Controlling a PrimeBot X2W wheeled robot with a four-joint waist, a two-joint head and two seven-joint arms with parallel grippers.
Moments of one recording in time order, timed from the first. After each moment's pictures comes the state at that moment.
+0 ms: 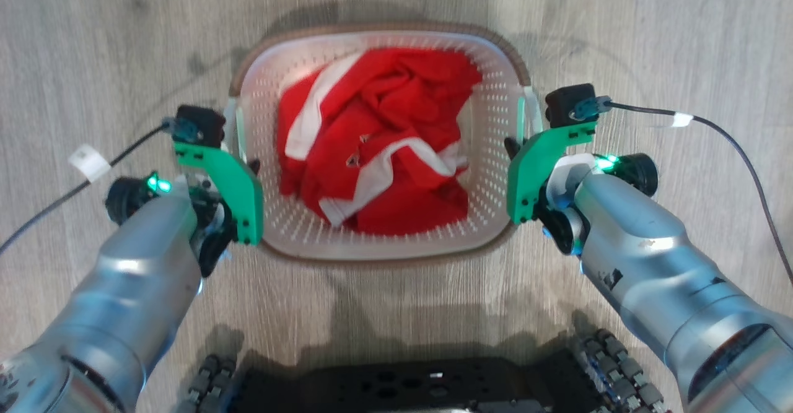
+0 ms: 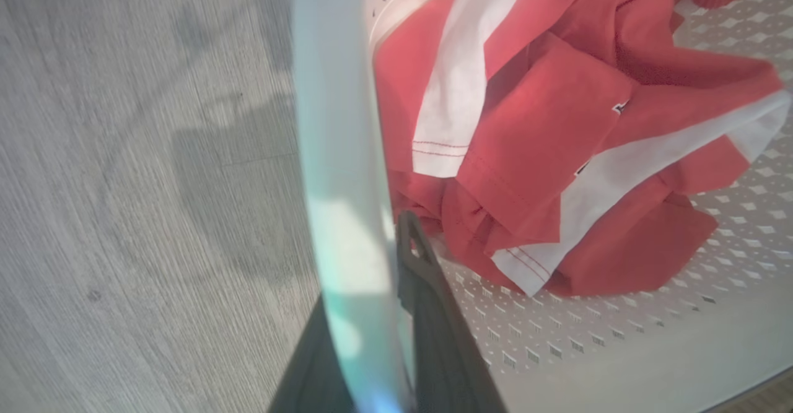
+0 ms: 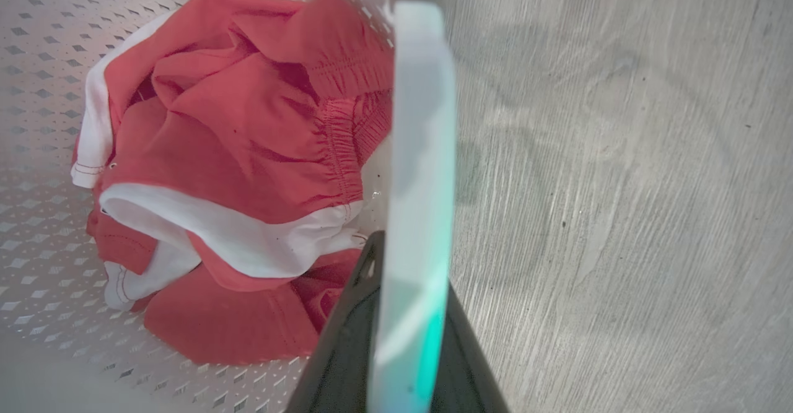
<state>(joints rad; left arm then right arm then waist) -0.90 0.19 -1.09 1.14 -1.01 -0.13 -0.01 -0.91 -0.06 0.86 1.09 0.88 0.13 -0.02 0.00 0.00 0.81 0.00</state>
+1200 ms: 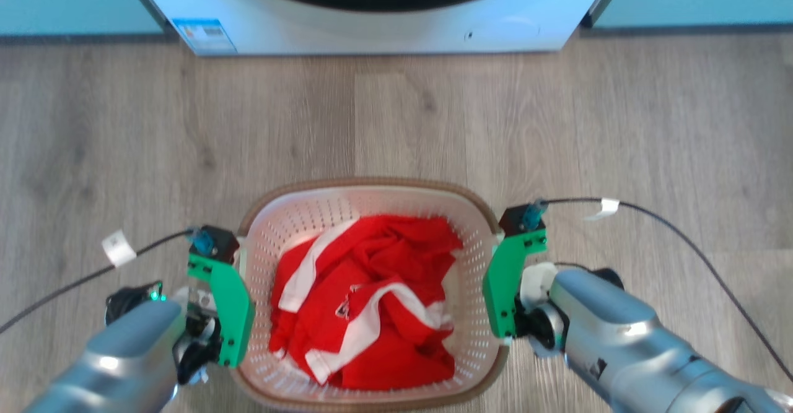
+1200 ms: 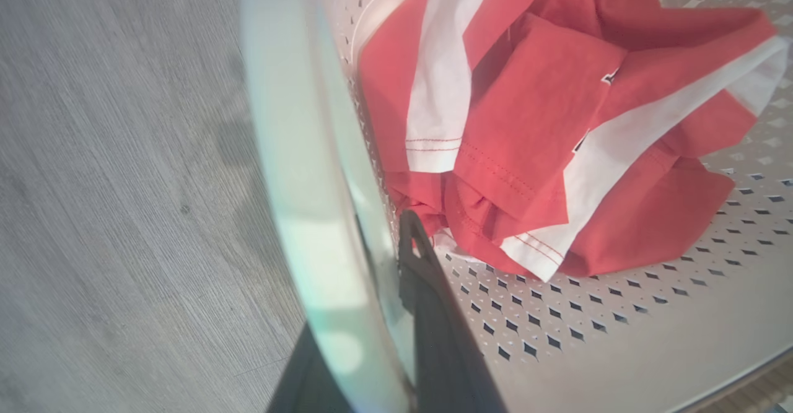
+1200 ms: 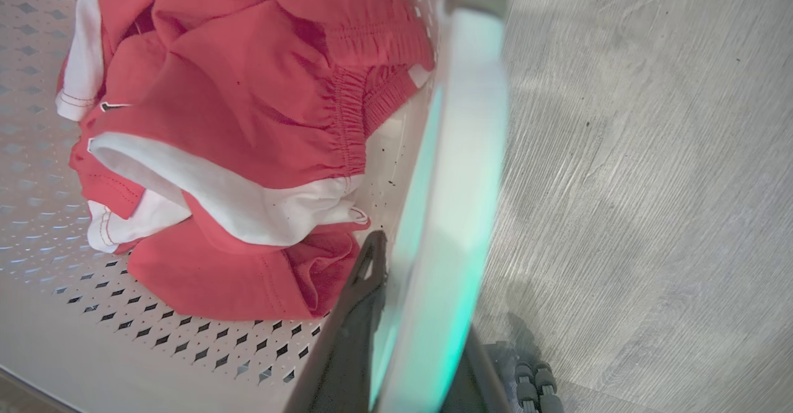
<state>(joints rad) -0.67 0.38 -1.28 0.86 -1.09 -0.12 0.22 -0.71 -0.07 1.04 0.99 1.01 0.12 0.33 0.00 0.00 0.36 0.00</state>
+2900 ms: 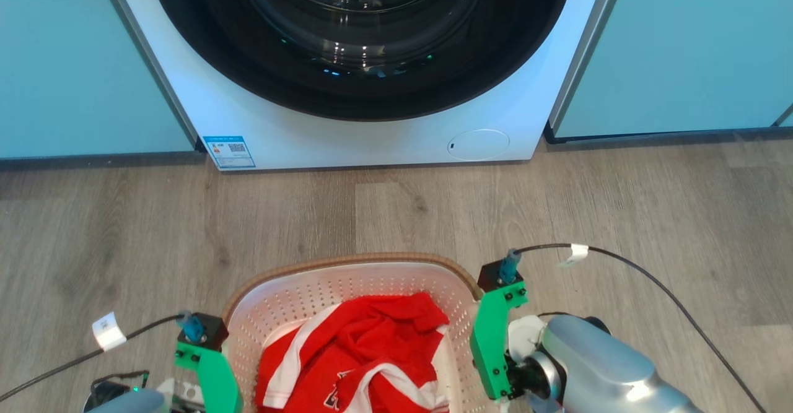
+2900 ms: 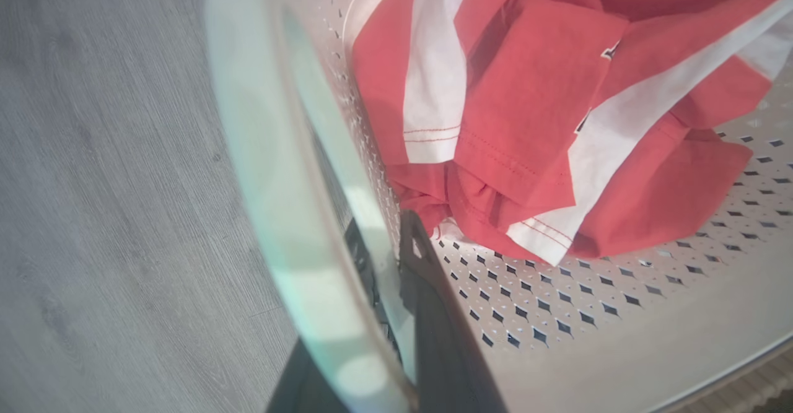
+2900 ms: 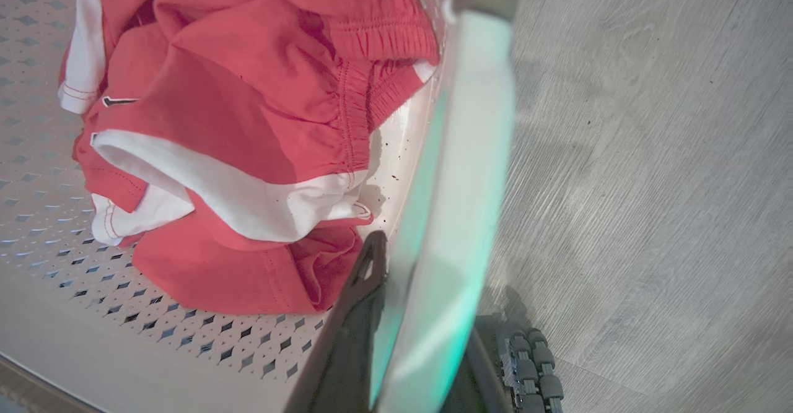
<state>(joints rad) -0.43 0.66 -1.28 0.32 -1.12 0.14 0.37 -0.52 -0.10 0.90 0.75 0.83 0.12 0.61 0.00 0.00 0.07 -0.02</state>
